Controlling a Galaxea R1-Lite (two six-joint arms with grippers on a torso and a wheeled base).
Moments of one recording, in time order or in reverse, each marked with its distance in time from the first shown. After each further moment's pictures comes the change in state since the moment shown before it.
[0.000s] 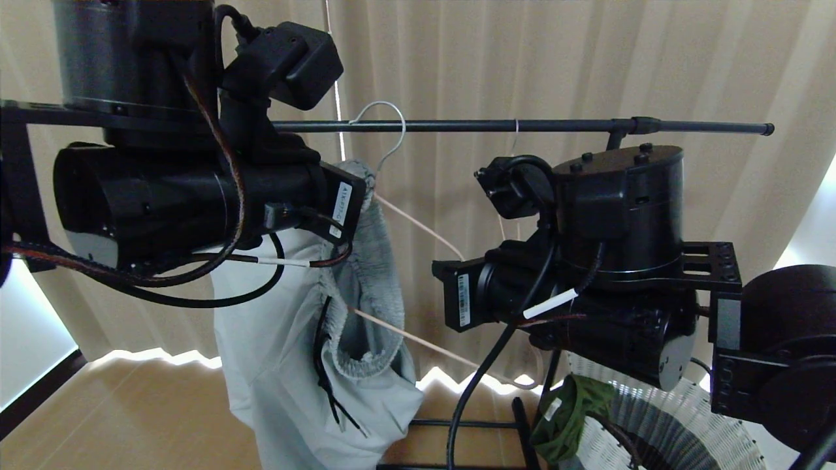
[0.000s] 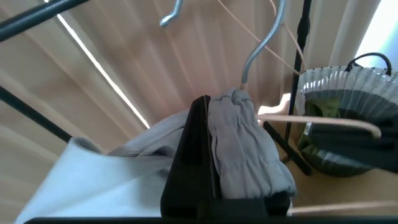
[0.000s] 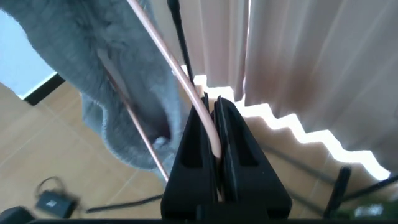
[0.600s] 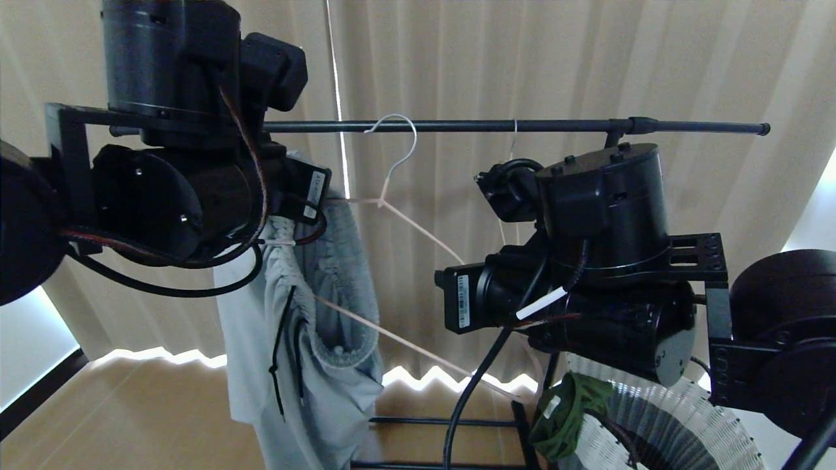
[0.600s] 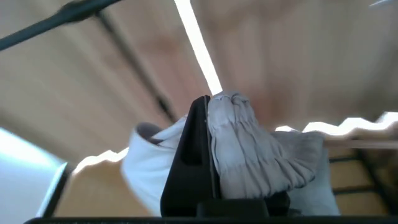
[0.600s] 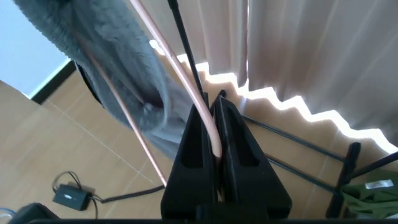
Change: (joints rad) left arm 0.037 0.048 -0.038 0.003 0.391 -0.003; right arm 0.001 0.010 -0.055 0.141 -0.003 0.102
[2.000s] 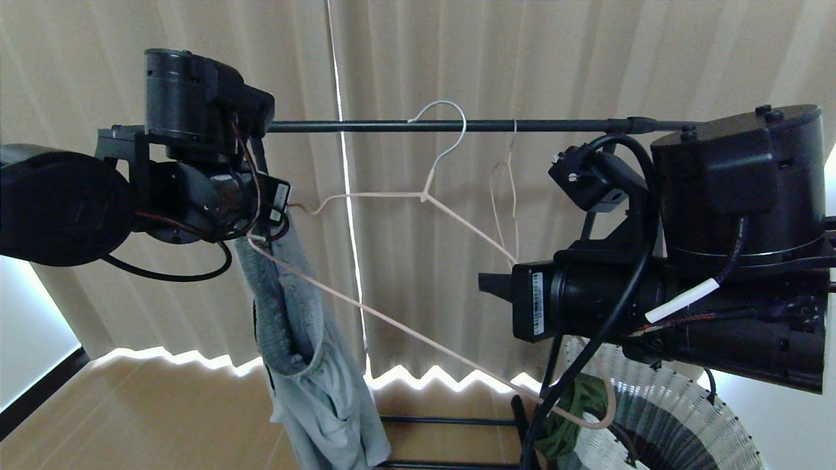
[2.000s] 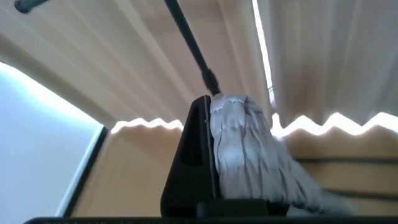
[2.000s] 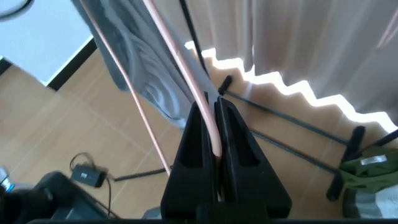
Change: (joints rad) left arm 0.235 0.109 -0.023 0.004 0.007 0.038; right arm -0.027 -0.172 0.062 0.134 0.065 0.036
